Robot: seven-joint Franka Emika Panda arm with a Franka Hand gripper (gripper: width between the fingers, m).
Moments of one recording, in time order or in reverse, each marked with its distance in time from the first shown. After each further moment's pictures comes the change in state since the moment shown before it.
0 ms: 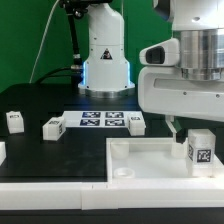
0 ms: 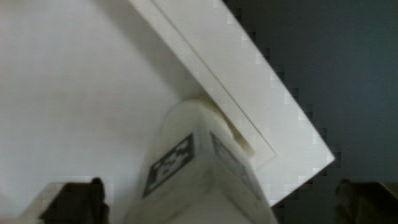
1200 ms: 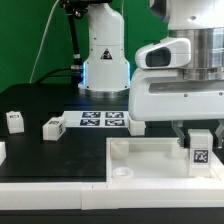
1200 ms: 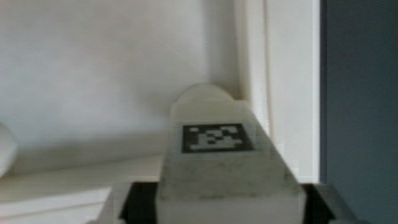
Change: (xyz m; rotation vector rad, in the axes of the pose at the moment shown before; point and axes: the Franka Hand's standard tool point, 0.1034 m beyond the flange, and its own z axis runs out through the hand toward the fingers) arm 0.004 0.005 0.000 -0.015 0.011 -0.358
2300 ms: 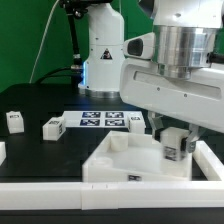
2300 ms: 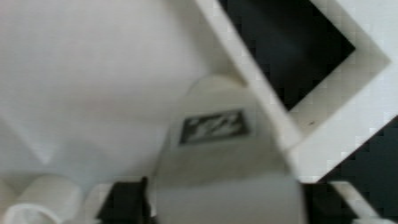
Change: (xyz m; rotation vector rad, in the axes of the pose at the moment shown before) arm 0.000 0.037 -0.003 -0.105 0.055 0.681
